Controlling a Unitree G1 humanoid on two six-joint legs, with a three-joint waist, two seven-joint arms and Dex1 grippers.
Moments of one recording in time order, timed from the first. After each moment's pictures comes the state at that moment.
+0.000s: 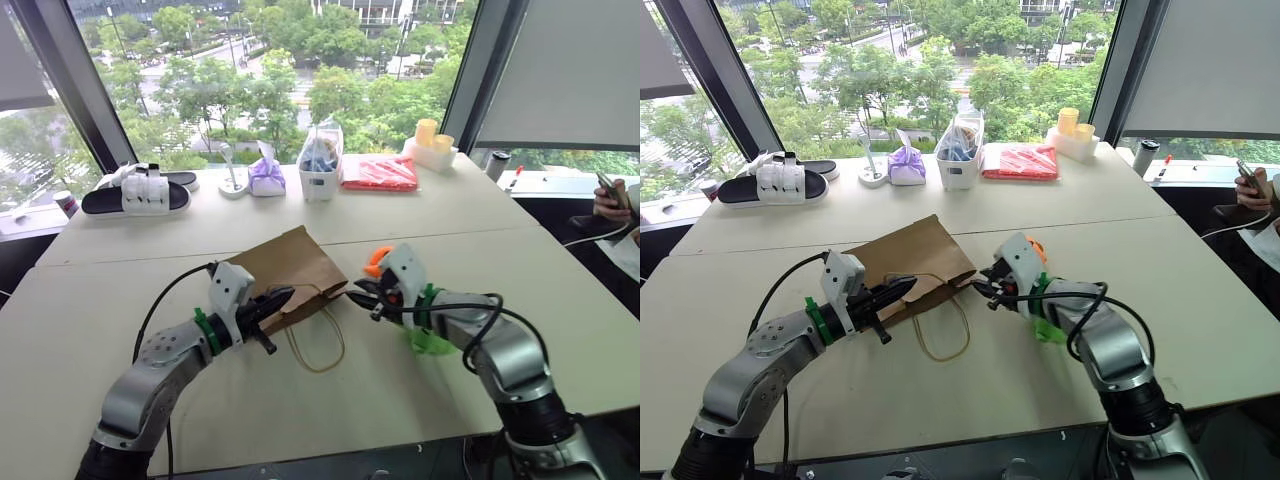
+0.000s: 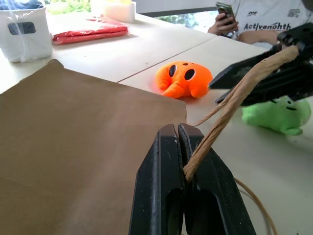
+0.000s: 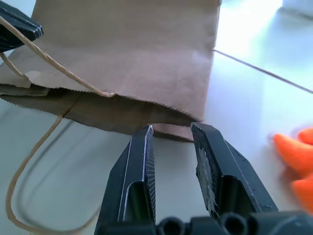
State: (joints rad) left arm -0.21 0.45 -0.01 -0.36 -0.50 0.47 -0.58; right arm -0.48 -0.52 0.07 -0.33 0.22 0.86 0.67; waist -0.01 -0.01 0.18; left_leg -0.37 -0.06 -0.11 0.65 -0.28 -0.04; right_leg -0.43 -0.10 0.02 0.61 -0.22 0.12
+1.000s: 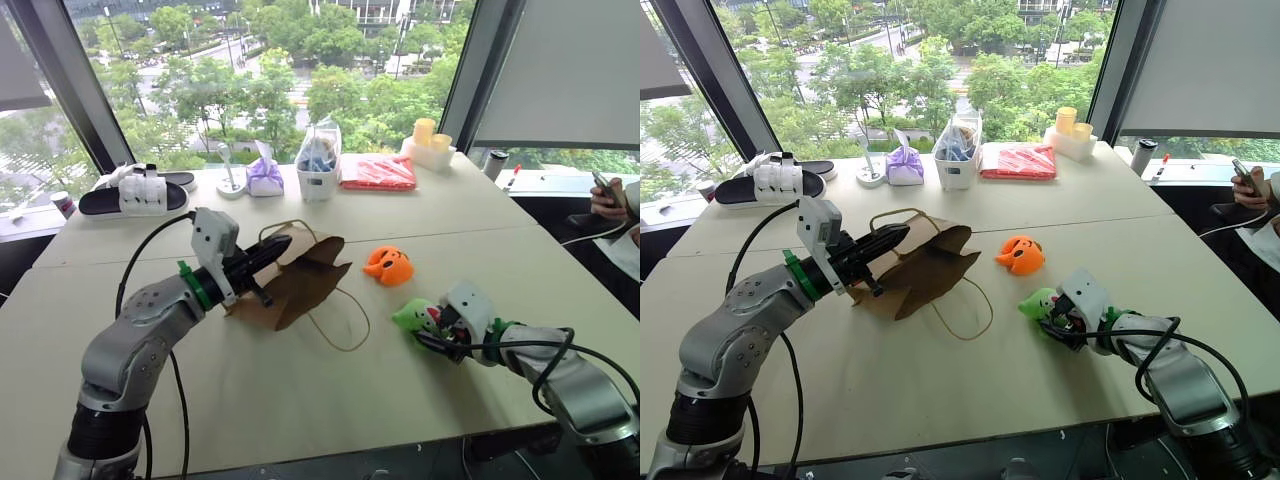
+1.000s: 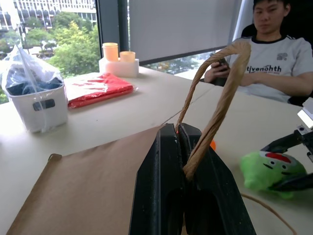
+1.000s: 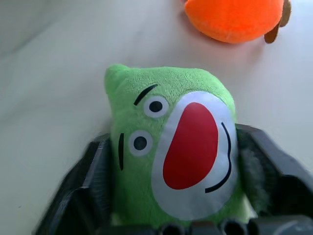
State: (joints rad) left arm -0.41 0.48 0.10 -0.41 -0.64 0.60 -0.55; right arm -0.20 -0.75 0.02 -0.35 0.17 0.76 0.64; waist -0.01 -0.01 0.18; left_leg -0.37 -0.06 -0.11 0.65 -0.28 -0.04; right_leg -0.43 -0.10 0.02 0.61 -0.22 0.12
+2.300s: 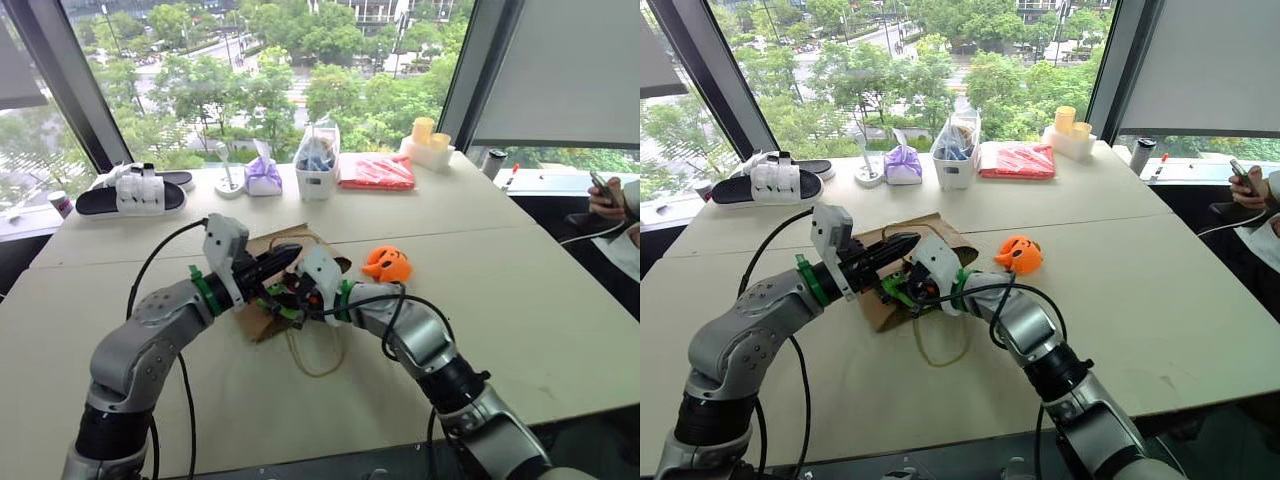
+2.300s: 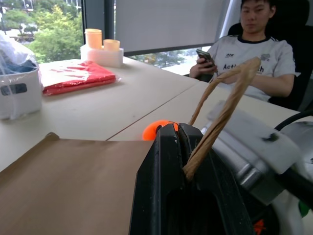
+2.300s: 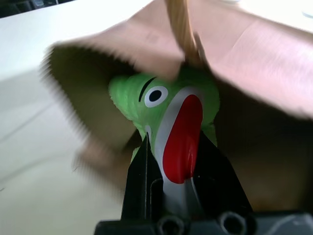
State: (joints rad) left arm -0.41 0.45 0.09 -0.43 -0.69 0.68 -0.53; right arm -0.72 -0.17 0.41 0.05 0.17 0.60 0.61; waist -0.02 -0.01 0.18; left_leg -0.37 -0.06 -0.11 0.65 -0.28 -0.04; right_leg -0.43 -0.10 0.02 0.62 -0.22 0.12
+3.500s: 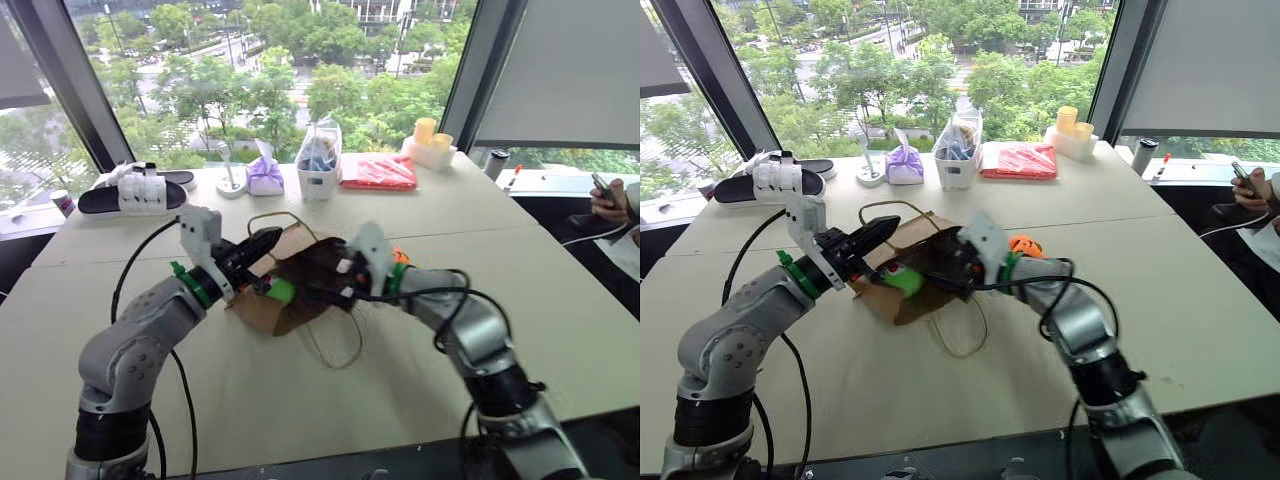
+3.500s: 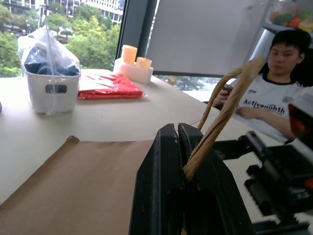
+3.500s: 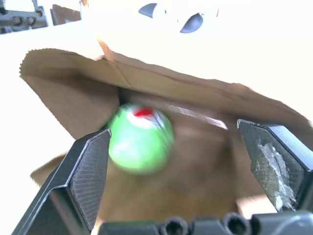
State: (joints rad) left arm -0.41 0.40 0.17 -0.42 -0.80 0.71 -0.39; right arm -0.61 -0.43 0.15 -0.24 0.24 0.69 0.72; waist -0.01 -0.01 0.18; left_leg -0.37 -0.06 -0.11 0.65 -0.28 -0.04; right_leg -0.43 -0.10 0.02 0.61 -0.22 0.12
